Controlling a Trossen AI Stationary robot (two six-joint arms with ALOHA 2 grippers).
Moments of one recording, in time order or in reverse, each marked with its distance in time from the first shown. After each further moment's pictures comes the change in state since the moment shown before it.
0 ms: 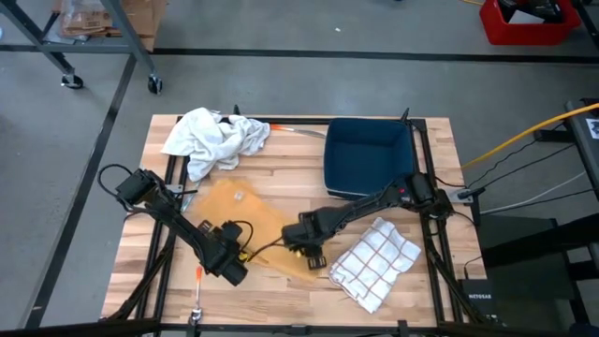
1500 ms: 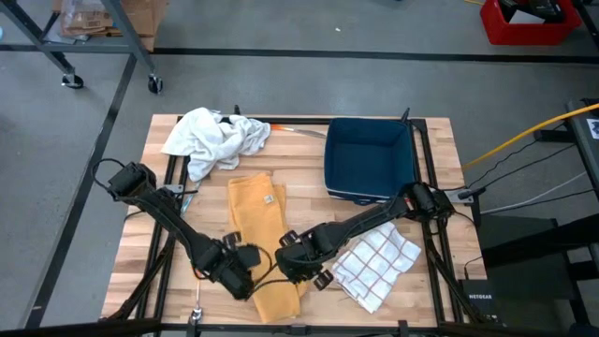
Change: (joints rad) left arm -0.036 -0.097 0.153 0.314 0.061 0.689; right arm 0.108 0.007 0.311 -0.169 0.027 -0.453
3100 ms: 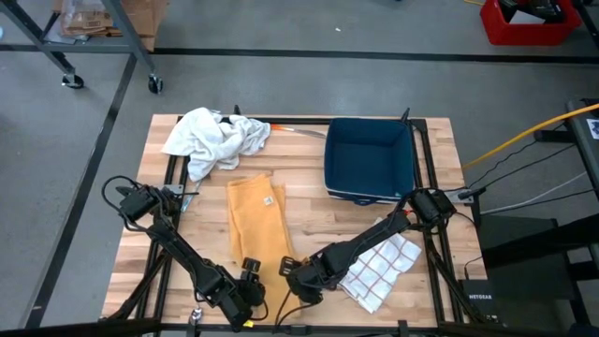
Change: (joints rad) left arm -0.105 0.247 0.003 0.344 -0.074 0.453; right arm 0.098 0.012 -0.229 0.332 0.169 -0.515
